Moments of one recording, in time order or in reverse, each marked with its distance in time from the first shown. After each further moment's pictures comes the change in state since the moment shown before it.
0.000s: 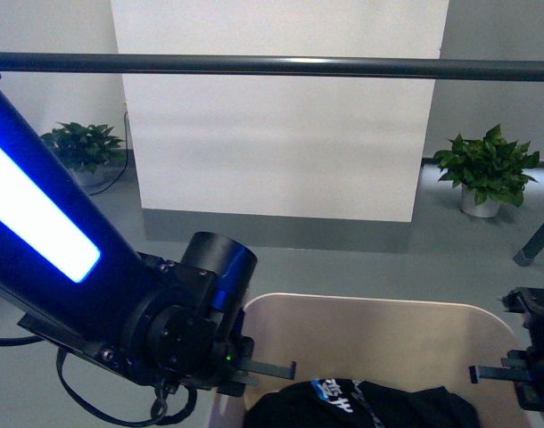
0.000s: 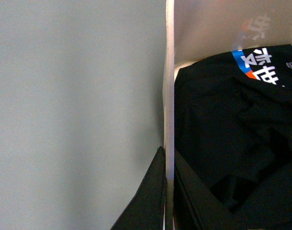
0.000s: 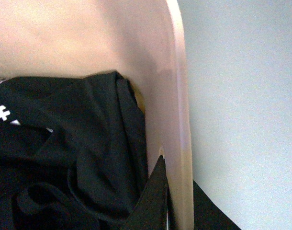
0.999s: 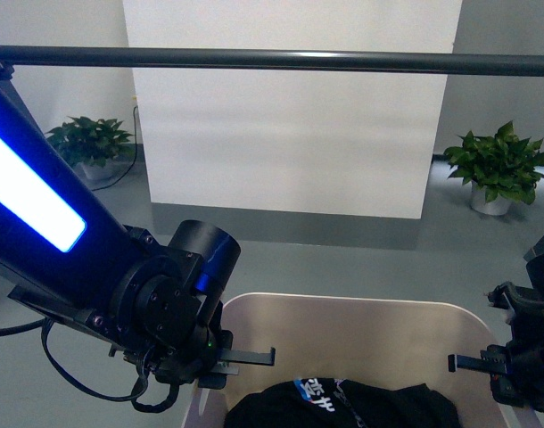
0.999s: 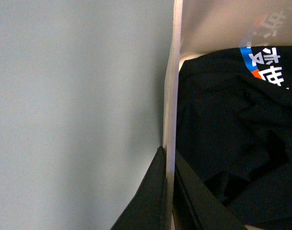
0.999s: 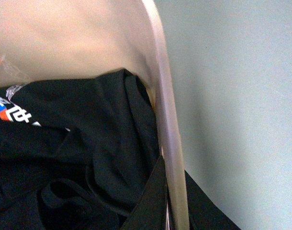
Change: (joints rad) left arm 0.024 0.000 0.042 -0.151 0.013 -0.096; right arm 0.023 0.000 0.006 -0.032 -0.030 0.125
